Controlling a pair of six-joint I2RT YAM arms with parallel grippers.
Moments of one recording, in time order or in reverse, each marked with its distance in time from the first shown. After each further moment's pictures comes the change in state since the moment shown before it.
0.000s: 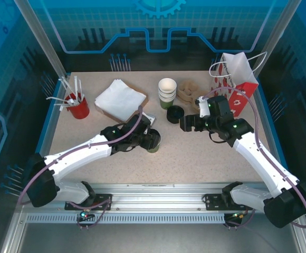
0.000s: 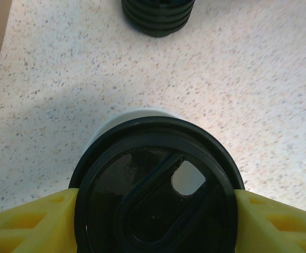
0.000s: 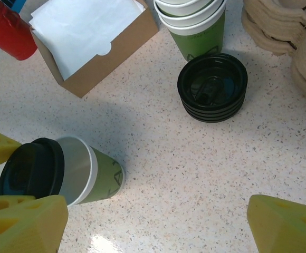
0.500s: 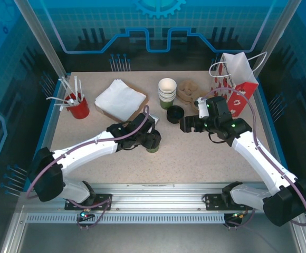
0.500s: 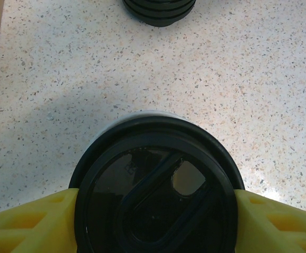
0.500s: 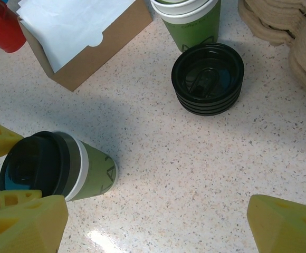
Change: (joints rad) left arm 0.000 0.075 0.045 -0.017 -0.007 0.041; right arm 0.000 0.021 -0.007 -0.002 0.010 -0.004
